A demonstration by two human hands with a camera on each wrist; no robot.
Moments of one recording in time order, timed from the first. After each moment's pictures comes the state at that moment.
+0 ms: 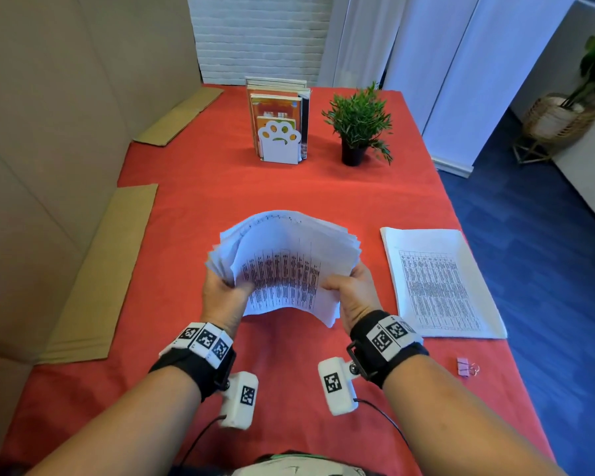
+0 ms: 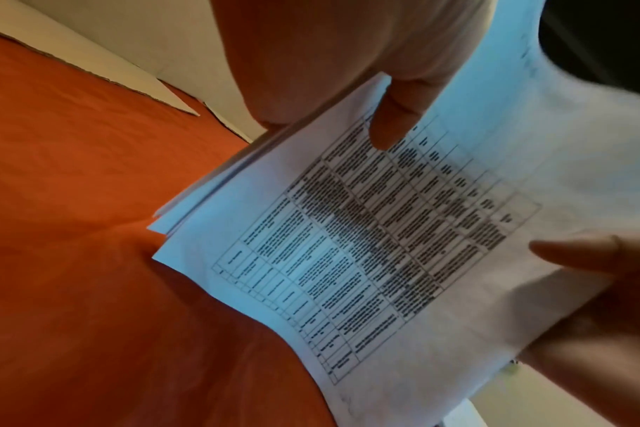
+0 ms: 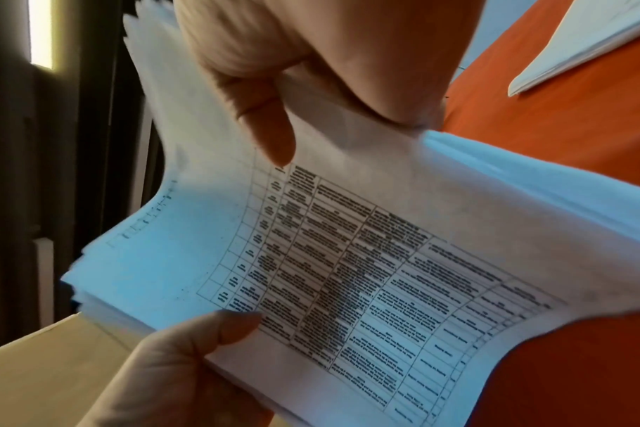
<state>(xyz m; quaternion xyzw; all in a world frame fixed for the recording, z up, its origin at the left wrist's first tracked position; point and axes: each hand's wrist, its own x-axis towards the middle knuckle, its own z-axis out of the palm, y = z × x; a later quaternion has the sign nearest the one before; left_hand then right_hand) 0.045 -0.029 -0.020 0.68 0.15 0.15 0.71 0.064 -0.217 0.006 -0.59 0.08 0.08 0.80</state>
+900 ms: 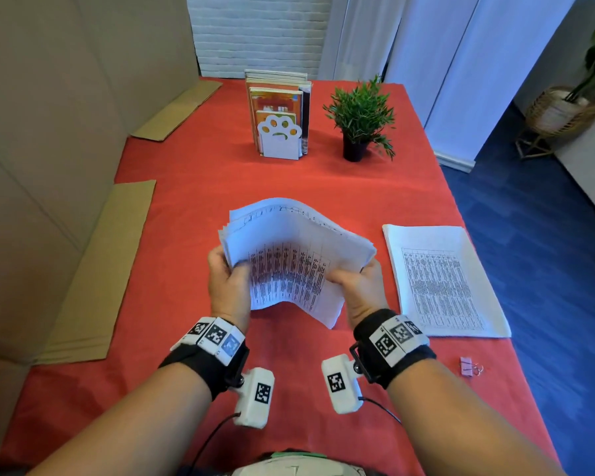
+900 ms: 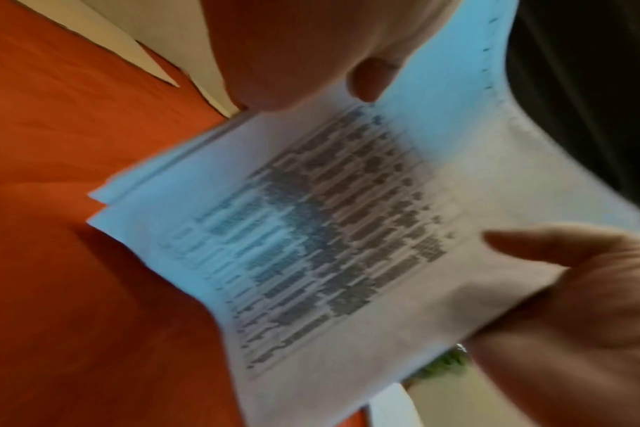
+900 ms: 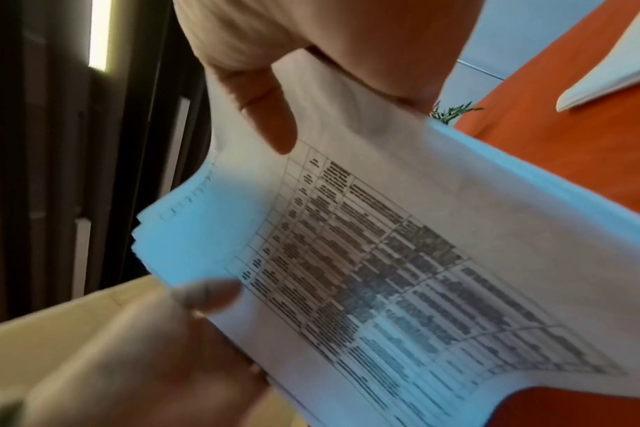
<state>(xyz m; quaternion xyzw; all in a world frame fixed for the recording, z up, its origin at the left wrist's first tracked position) 0.055 -0.044 -0.009 0.62 0.19 0.18 0.74 0.072 -0.219 0.005 -0.61 0.09 0.00 0.79</state>
